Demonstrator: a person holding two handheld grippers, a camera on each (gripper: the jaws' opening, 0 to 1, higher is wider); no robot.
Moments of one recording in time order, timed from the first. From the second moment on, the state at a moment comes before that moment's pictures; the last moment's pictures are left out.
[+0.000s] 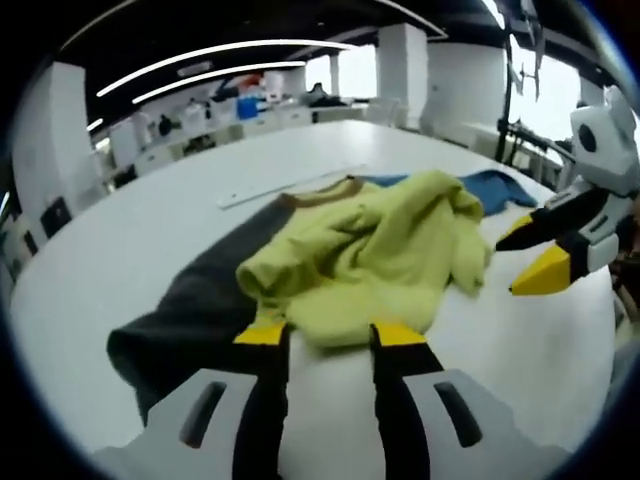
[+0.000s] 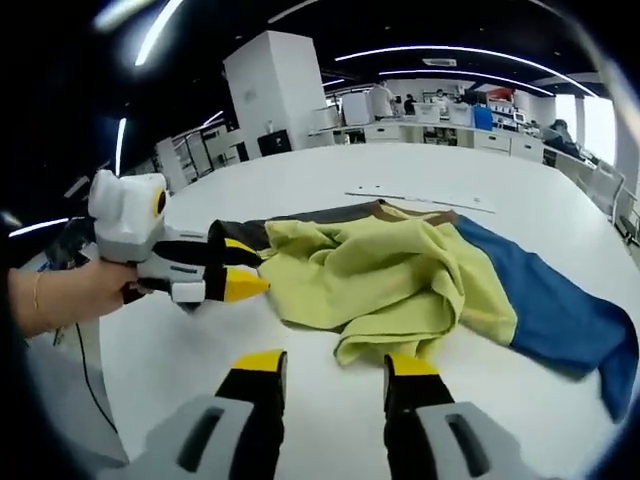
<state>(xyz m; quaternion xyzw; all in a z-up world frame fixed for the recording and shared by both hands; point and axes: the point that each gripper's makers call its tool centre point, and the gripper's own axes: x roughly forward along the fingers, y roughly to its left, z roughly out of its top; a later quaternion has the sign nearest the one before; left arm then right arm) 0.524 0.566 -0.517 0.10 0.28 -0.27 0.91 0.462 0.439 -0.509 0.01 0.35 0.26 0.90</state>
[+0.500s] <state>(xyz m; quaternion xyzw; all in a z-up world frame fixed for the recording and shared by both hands) 0.528 0.566 -0.527 0.05 0.31 -0.26 0.91 0.480 0.446 -0.526 0.05 0.35 0.24 0.91</state>
